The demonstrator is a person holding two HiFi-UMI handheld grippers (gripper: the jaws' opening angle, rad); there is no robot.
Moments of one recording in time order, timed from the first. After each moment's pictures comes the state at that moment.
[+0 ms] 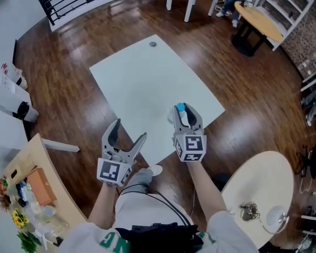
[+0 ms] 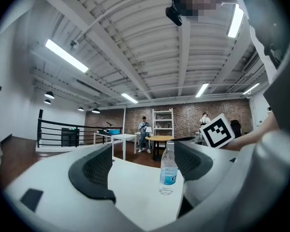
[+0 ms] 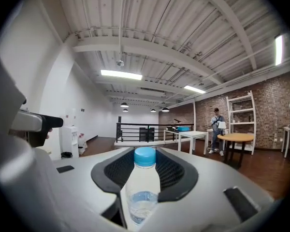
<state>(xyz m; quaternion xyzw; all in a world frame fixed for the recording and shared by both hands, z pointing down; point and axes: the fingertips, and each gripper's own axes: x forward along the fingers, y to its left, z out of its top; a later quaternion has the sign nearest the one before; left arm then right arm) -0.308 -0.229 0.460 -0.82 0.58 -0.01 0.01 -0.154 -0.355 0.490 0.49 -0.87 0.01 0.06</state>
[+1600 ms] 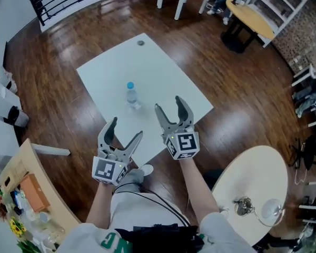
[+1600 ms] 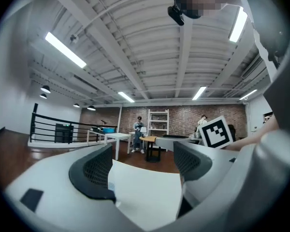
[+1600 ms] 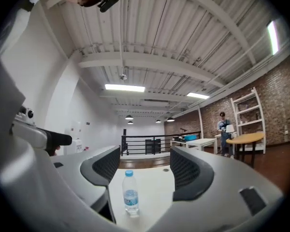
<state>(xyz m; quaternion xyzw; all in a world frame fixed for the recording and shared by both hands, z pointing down) -0.311 -0.237 0.480 -0.83 0.55 0.01 -0.01 -0.193 -0.351 0.480 0.45 -0.89 0.00 -0.03</state>
